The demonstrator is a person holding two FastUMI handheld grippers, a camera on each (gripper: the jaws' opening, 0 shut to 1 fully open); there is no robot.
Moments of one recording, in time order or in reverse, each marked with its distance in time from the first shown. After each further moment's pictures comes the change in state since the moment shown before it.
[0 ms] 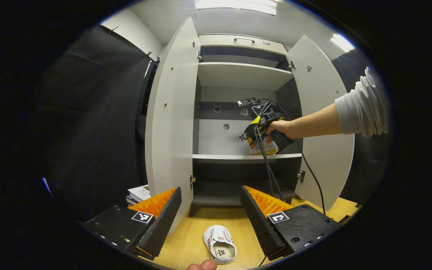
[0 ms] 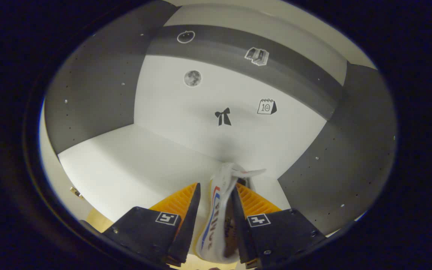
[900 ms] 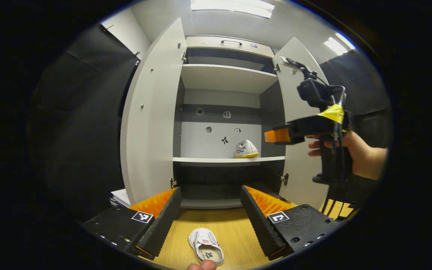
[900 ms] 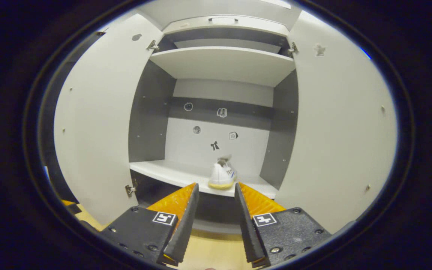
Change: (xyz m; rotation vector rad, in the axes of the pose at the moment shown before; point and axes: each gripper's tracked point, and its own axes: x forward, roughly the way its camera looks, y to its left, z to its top) left arm -0.003 -0.015 0.002 0.002 -0.032 -0.134; right arm -0.242 -0.007 -0.127 0.206 -0.405 0.001
